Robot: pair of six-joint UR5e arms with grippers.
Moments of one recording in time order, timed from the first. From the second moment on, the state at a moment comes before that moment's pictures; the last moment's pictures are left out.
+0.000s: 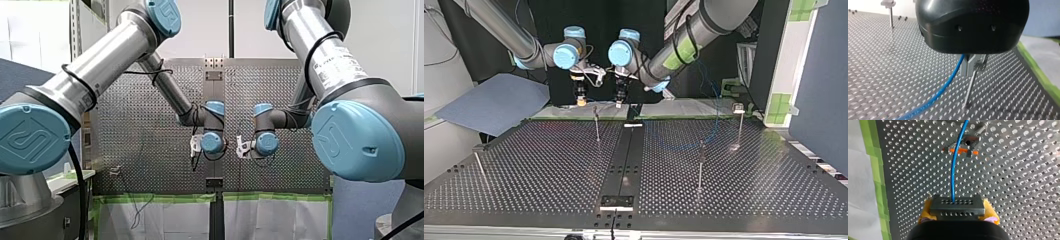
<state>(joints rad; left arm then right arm) -0.71 -2.32 -1.59 -2.52 -2.03 -1.61 2.07 -0.90 1.78 -0.61 1.74 1.53</state>
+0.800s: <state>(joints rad) -0.76 -2.43 -1.49 -2.45 -2.17 -1.66 1.95 -0.86 1.78 -0.62 1.58 1.57</state>
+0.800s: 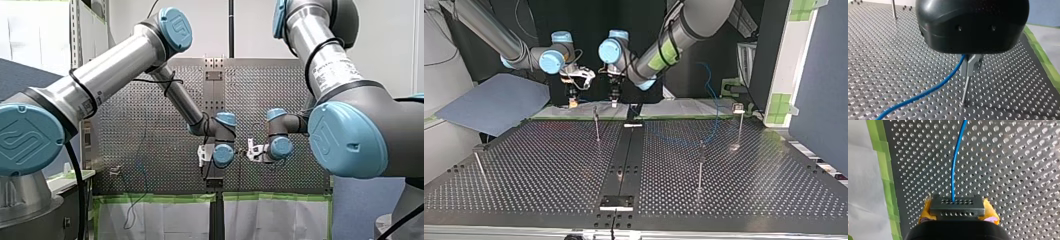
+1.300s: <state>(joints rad) -0.79 -2.47 -1.48 -2.43 -2.20 -1.66 1.84 -0.85 1.75 -0.63 1.42 1.56</state>
